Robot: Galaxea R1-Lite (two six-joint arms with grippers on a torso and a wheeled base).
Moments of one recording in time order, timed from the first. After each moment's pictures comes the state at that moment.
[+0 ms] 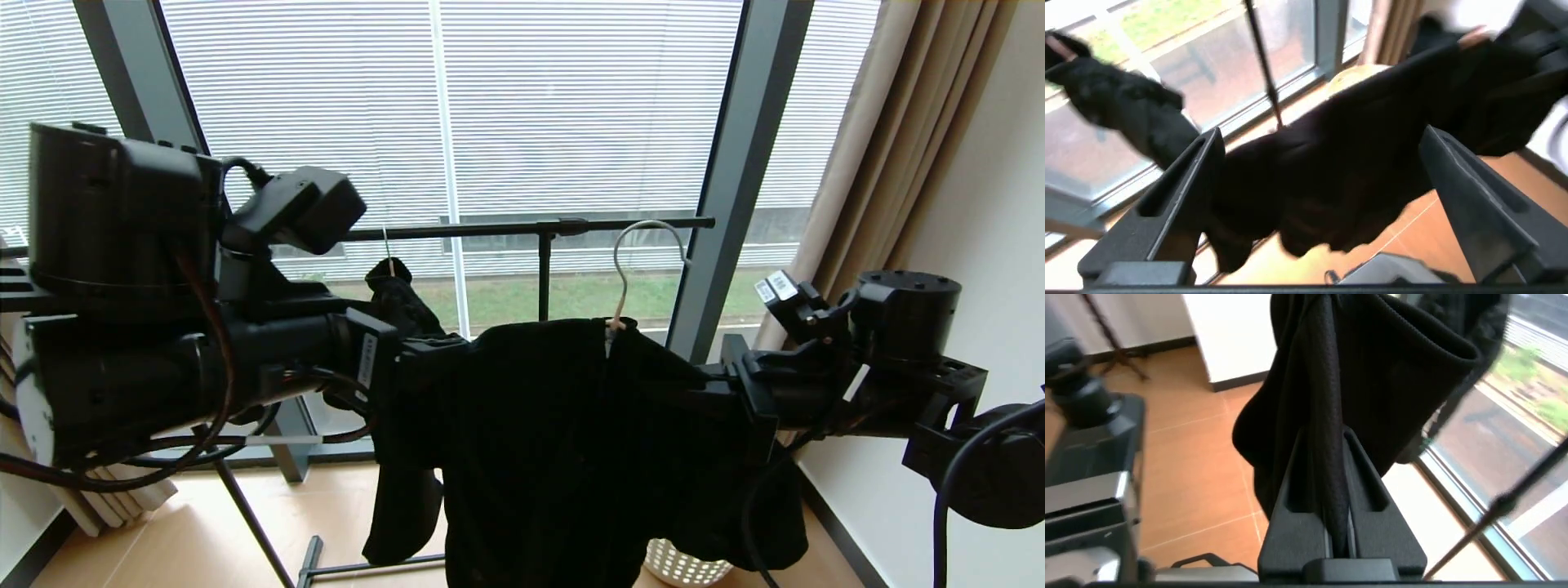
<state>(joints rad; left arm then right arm) -0.60 1.45 -0.97 -0.05 0.04 0.03 0.30 1.80 -0.67 -0.88 1.01 -0.08</state>
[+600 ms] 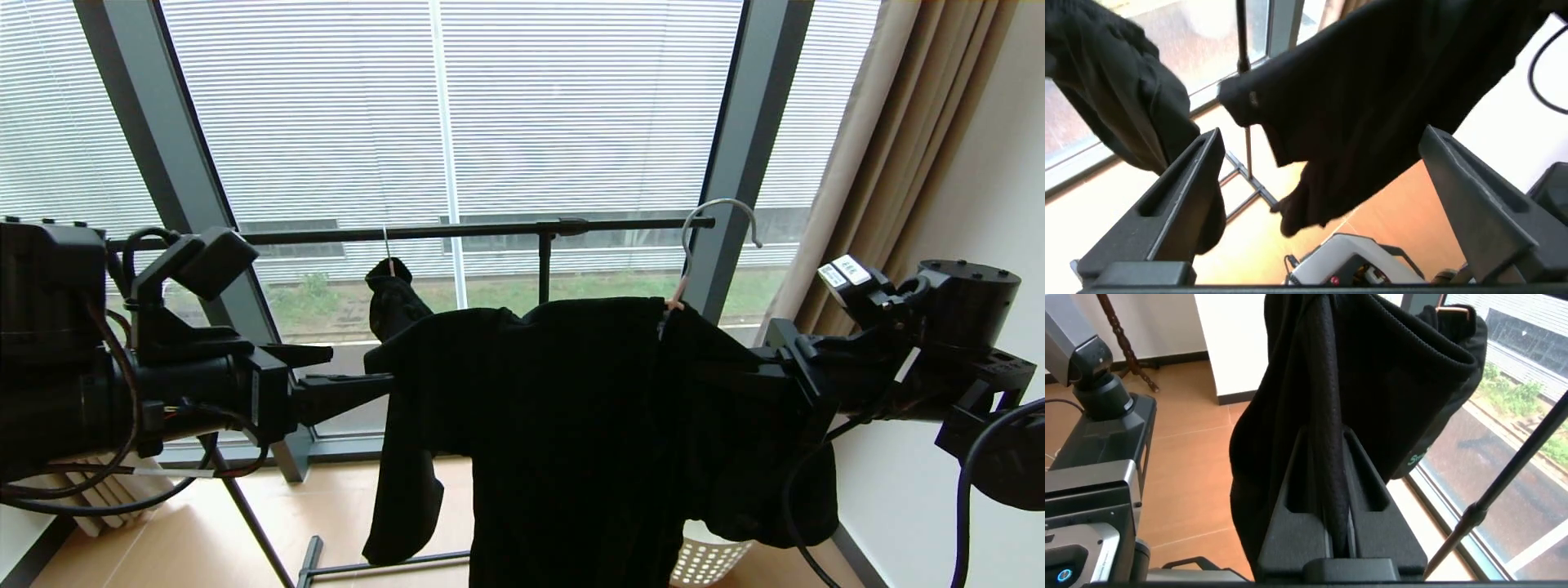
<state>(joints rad) -0.25 1.41 -0.75 -0.19 -0.46 0.02 0.16 1.80 -0.66 -0.94 1.17 -0.08</state>
